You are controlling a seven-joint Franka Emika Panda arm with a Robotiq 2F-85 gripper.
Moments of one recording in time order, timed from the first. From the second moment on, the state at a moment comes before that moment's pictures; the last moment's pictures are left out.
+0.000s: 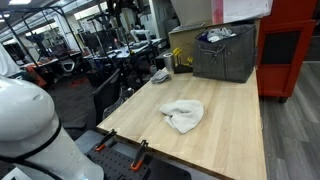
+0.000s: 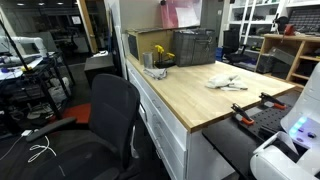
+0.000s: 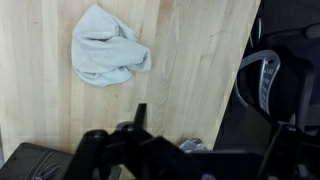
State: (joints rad) arm 0.04 -0.38 -0.11 -2.09 0.06 1.72 -0.25
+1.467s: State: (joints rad) arm 0.01 -0.25 -0.11 -2.08 0.07 1.73 -0.25
